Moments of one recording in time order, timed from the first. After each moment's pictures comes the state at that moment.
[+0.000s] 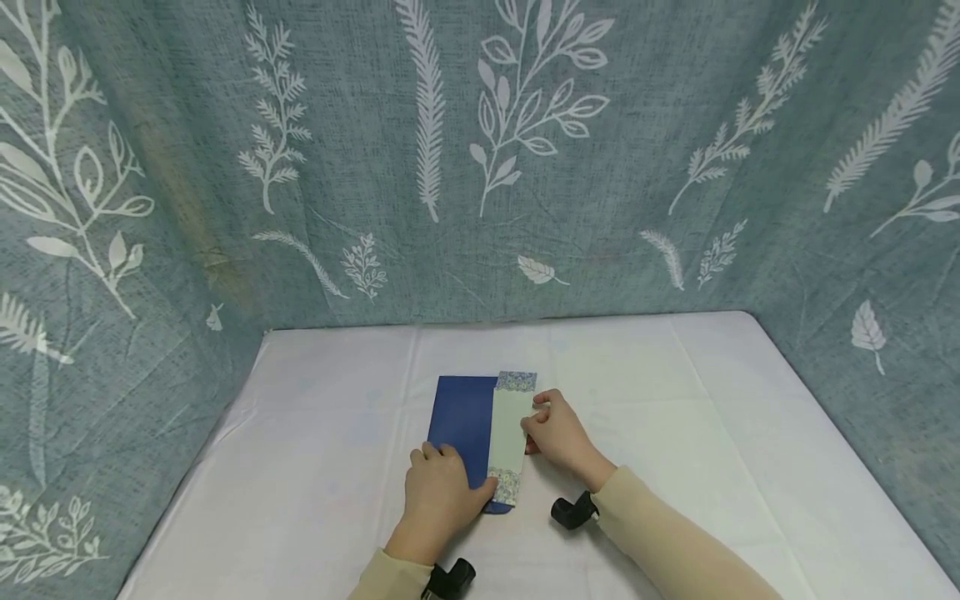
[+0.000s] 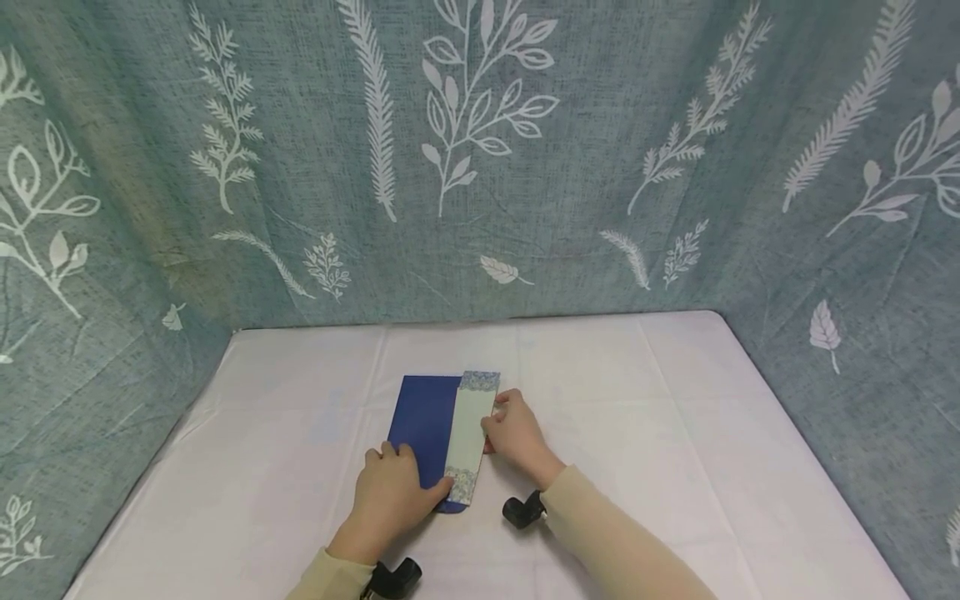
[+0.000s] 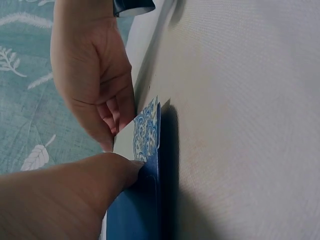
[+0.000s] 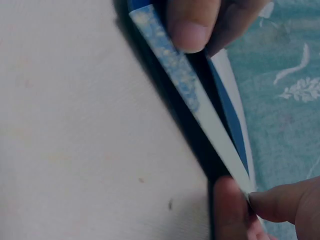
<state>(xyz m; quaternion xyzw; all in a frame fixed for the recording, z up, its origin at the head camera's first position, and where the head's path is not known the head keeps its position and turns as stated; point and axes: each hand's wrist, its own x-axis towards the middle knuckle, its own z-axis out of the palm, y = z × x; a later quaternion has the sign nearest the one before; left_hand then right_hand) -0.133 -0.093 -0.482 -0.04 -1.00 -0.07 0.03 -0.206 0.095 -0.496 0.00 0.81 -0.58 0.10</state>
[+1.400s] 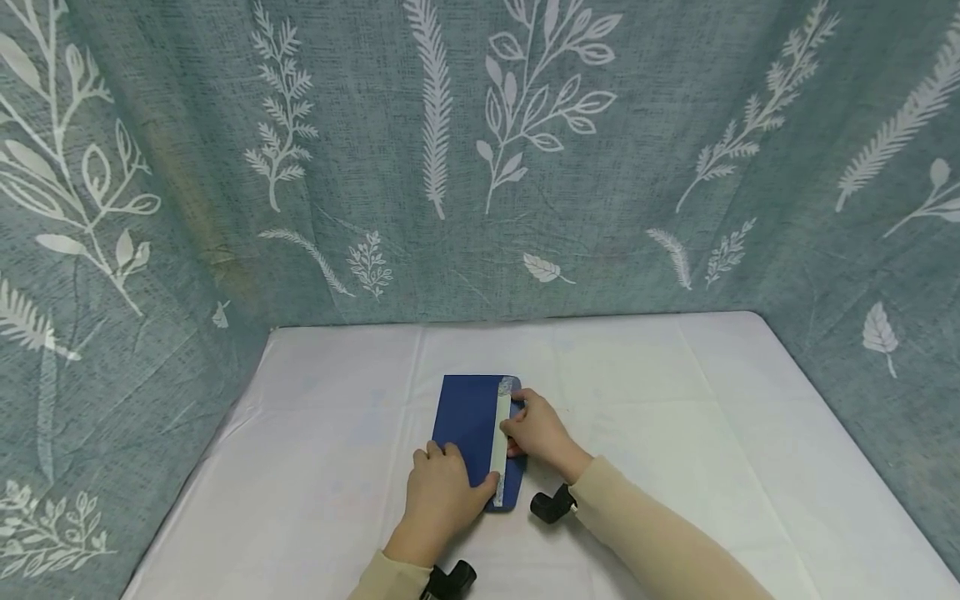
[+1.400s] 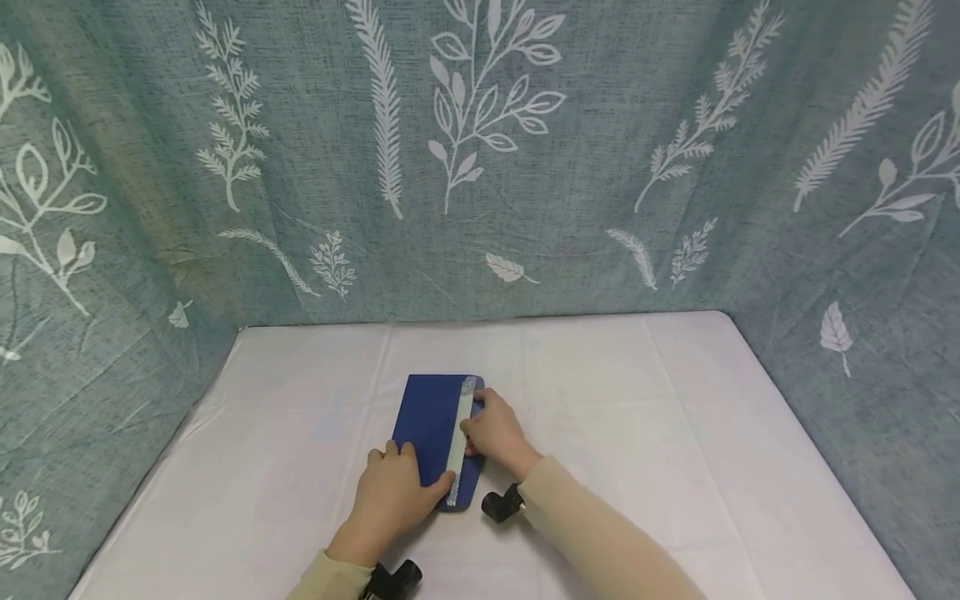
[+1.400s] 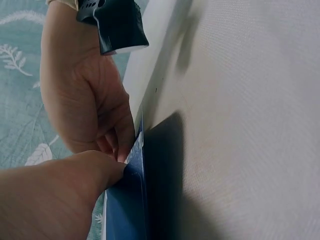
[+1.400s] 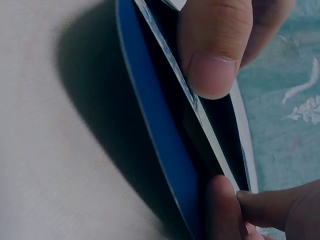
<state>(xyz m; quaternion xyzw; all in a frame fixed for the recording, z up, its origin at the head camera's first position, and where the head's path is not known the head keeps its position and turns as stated) -0.133 -0.098 -0.482 -0.03 -0.99 -0.11 0.03 -0.218 0.060 -0.498 -0.04 0.81 -0.58 0.13</state>
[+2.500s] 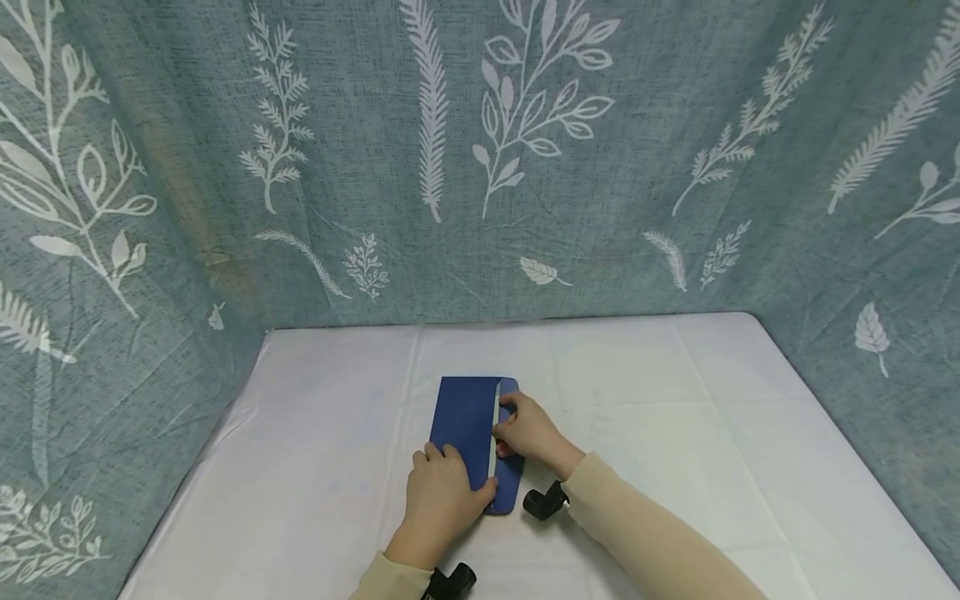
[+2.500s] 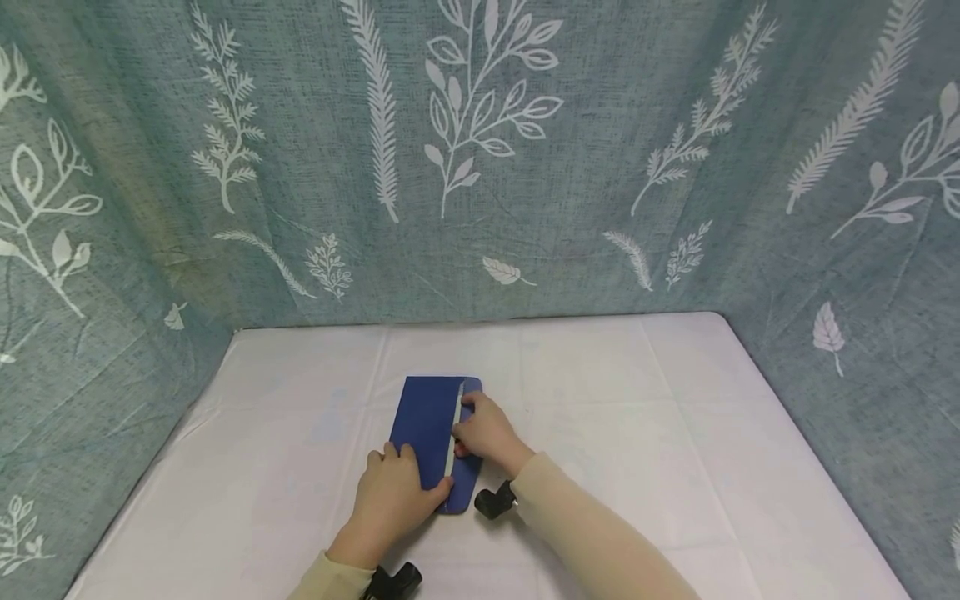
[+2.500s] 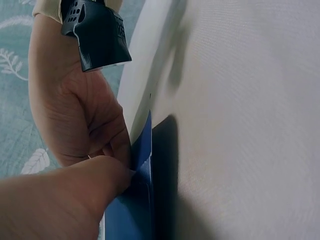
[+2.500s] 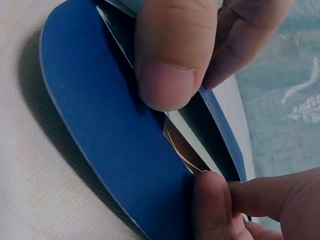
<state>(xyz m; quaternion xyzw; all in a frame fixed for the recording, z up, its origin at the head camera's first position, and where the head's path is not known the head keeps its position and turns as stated) -0.133 -0.095 -0.480 -0.04 -0.99 -0.10 0.03 -0.219 0.057 -0.487 -0.05 0.80 -0.57 0.17</state>
